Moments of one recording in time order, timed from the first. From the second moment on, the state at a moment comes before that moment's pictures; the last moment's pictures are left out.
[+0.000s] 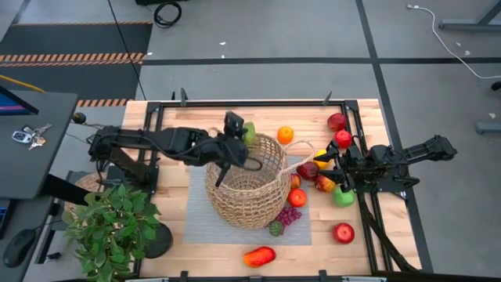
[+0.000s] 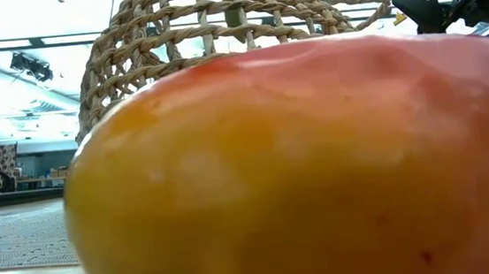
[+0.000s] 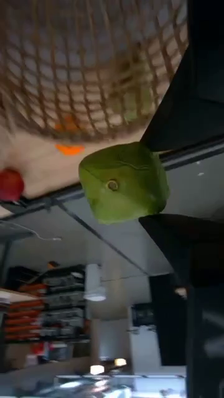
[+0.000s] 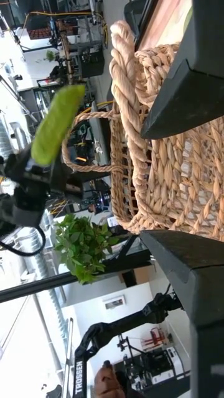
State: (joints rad) left arm -0.15 1.61 1.72 -0.87 -0.74 0.79; right arm 0.21 0.19 0.01 0.44 0.14 0.21
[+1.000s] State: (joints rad) left arm -0.22 1.62 1.72 -0.87 -0.68 1.29; right arm 0.21 0.19 0.01 0.44 0.14 0.21
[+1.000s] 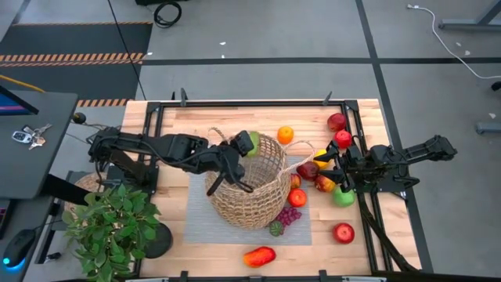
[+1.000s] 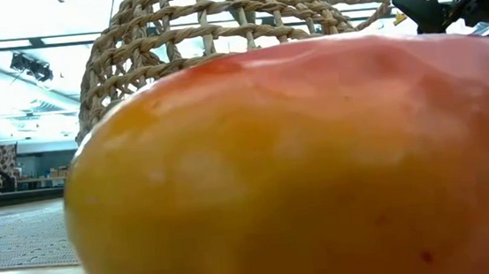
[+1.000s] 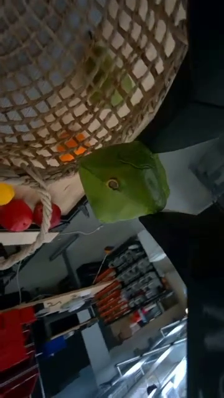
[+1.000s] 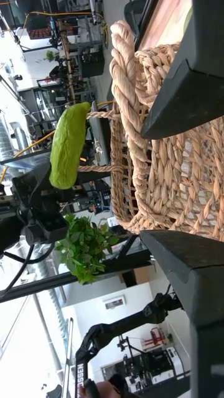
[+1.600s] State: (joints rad) left arm -0.20 1.62 1.72 -0.87 -0.60 0.79; right arm 0.21 0.19 0.01 0.44 0.14 0.21
